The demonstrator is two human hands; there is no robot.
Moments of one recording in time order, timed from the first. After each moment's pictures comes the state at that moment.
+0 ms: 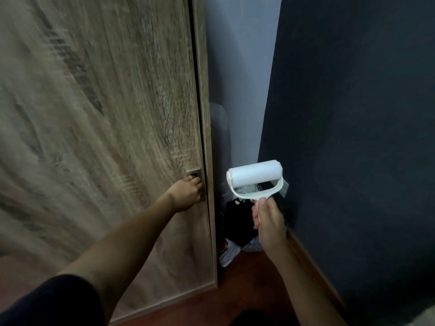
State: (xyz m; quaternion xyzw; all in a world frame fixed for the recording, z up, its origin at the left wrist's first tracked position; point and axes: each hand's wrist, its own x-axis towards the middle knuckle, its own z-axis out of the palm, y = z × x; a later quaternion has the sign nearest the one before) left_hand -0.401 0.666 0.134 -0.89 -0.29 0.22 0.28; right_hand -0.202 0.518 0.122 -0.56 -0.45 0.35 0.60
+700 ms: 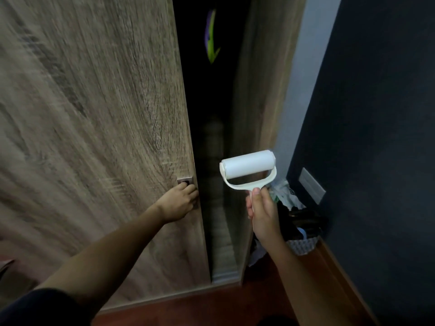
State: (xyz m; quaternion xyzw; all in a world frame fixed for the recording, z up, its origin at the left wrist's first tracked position) left_hand -0.563 0.654 0.123 -0.88 -0.28 0.22 0.32; right_hand -0.333 0.560 0.137 -0.49 -0.51 0.40 0.58
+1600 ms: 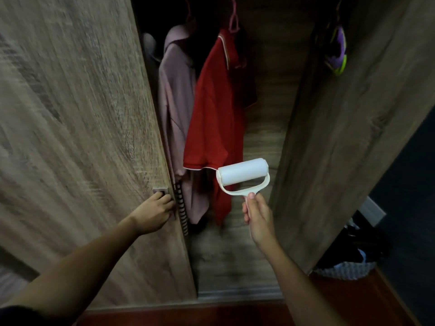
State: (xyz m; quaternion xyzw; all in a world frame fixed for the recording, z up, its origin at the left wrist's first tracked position) left_hand -0.883 0.597 0.125 -0.86 -0.35 0.15 0.33; right_hand -0.596 0.558 0.141 -0.46 -0.52 0.45 0.56
